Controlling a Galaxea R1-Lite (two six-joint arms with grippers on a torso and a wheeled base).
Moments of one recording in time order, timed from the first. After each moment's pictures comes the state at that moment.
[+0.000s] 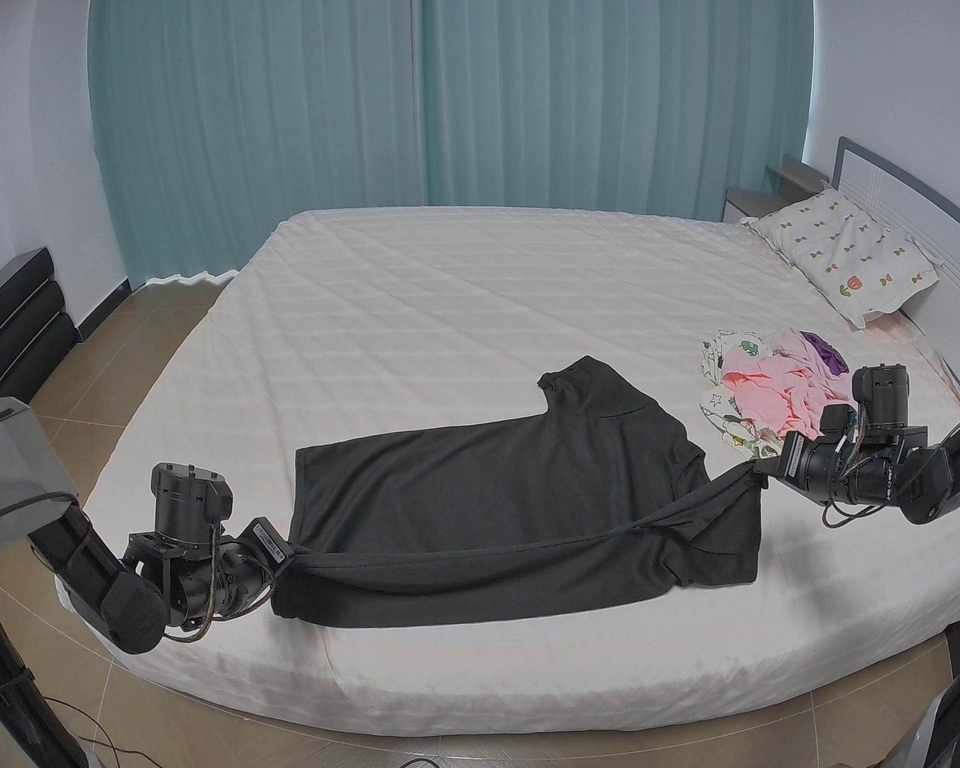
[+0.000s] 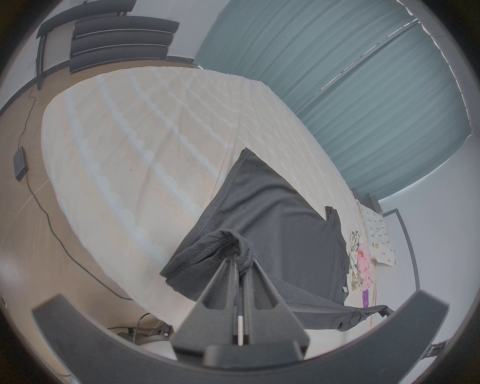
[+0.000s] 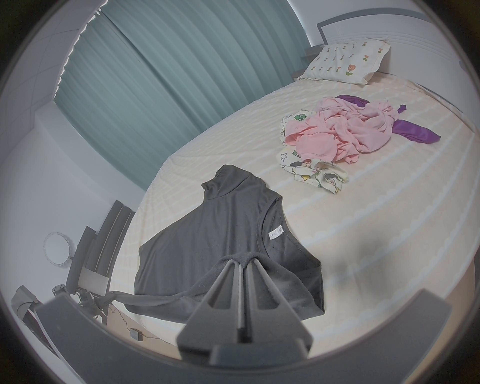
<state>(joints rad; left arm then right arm) -0.25 1.90 -0.43 -0.80 0.05 -0.93 0.02 1.82 -0.74 -0.51 0.25 0.43</state>
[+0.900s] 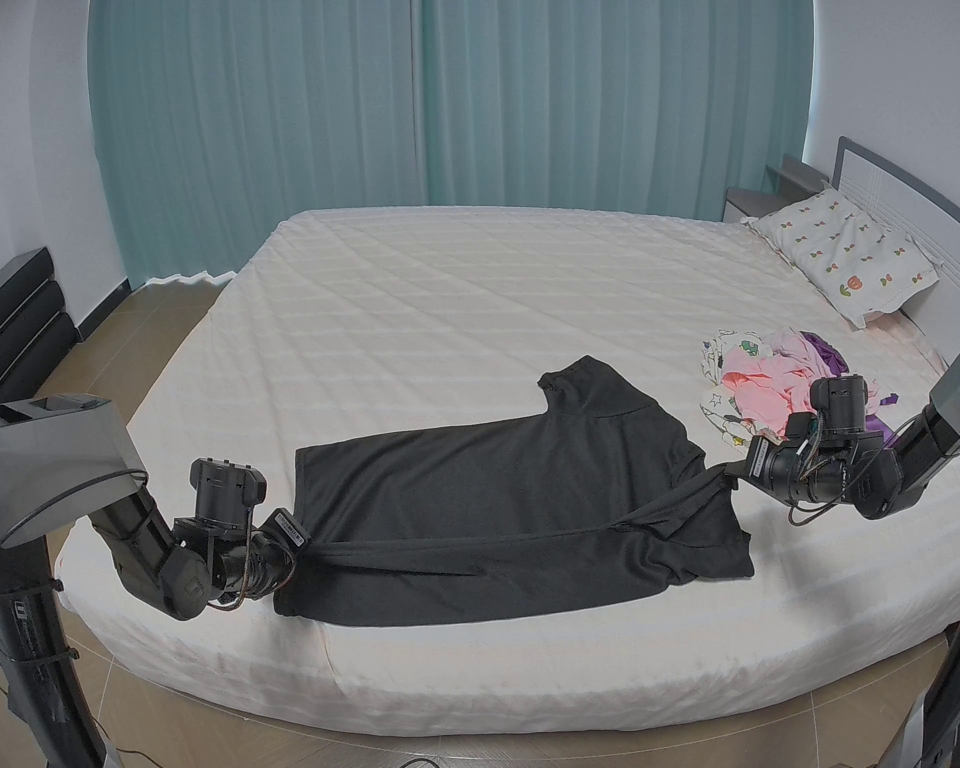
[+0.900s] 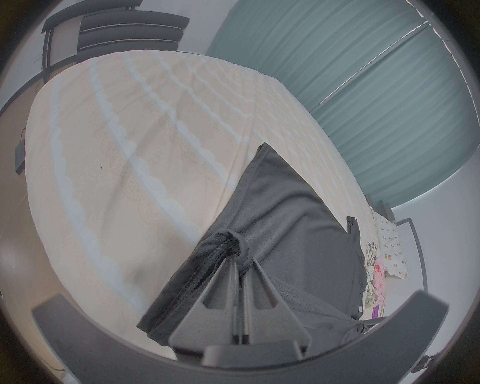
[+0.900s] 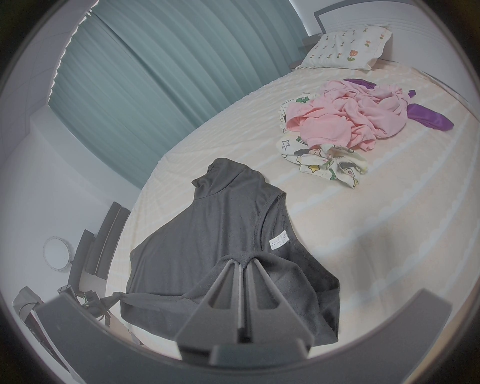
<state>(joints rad) -0.19 2.14 -0.63 -0.80 0.04 -0.94 0.04 2.04 -0.86 -0.58 0.25 0.46</state>
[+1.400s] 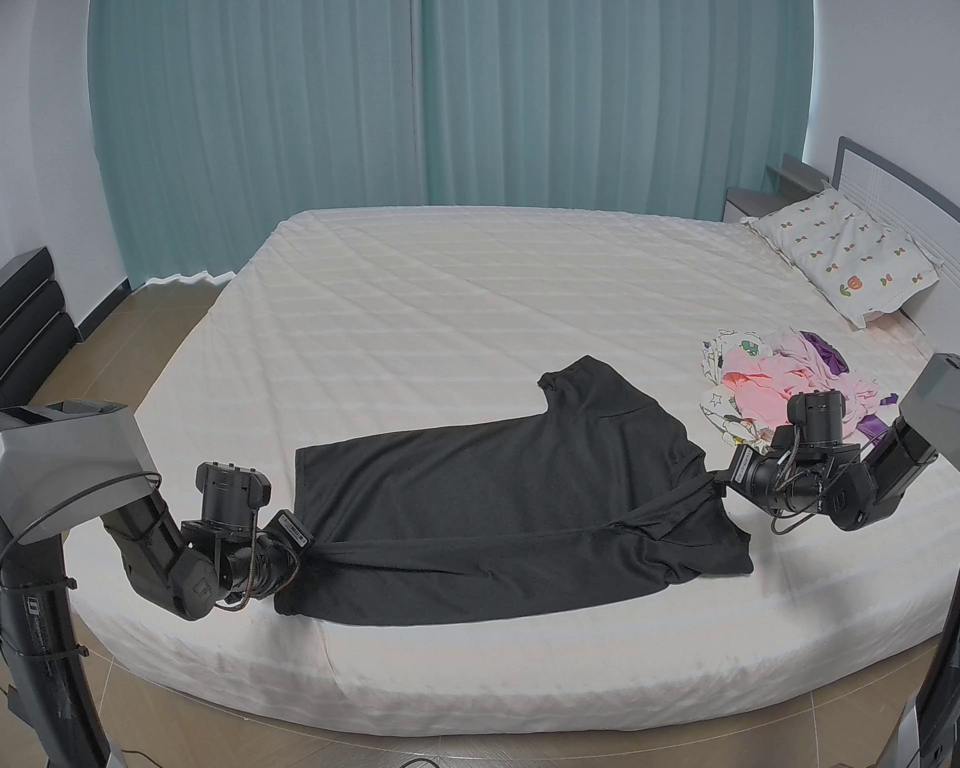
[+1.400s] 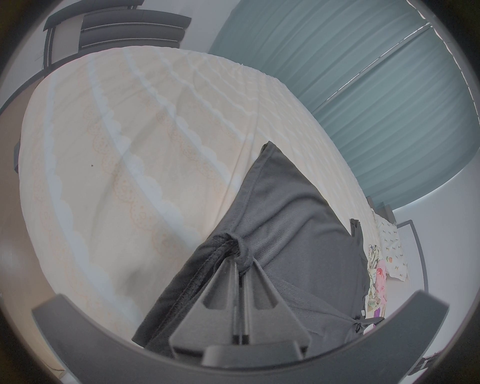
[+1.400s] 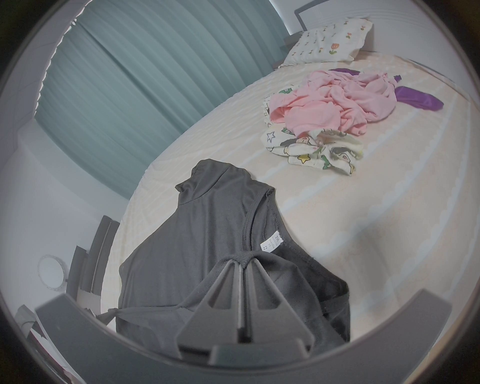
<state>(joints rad) -0.18 2.19 -0.65 -0.84 0.04 -0.94 0.07 2.15 -0.88 -0.66 0.16 0.56</state>
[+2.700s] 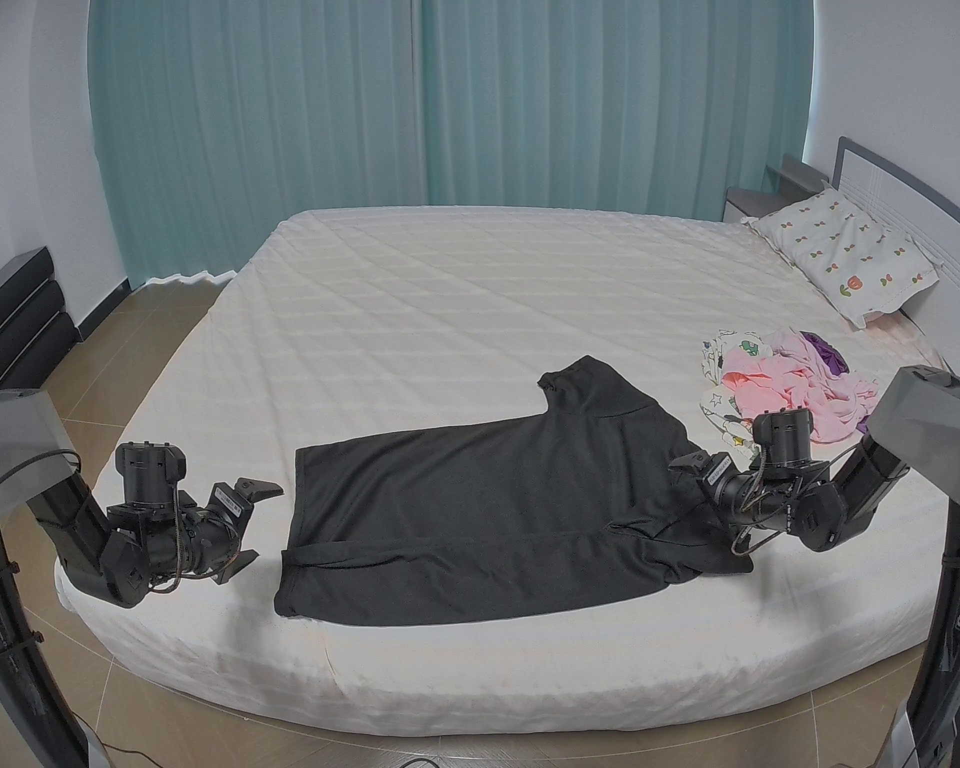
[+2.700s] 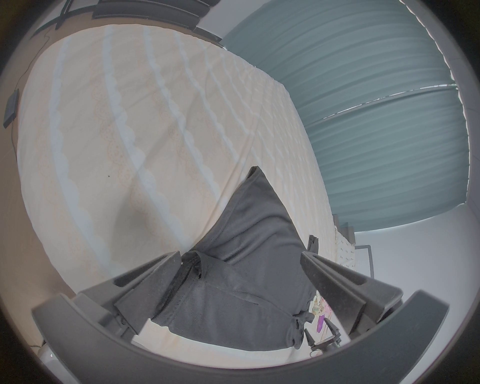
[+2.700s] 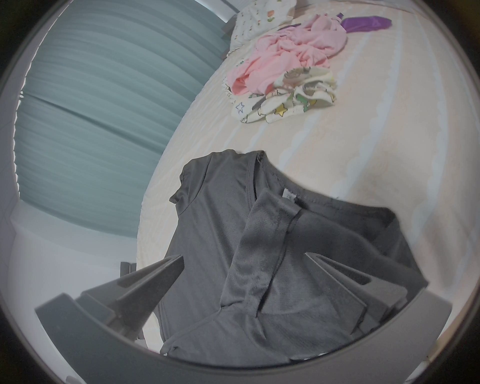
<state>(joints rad) 0.01 2.04 -0.55 -0.89 -0.28 -1.06 0.16 2.21 -0.88 -0.73 0.10 1.00</state>
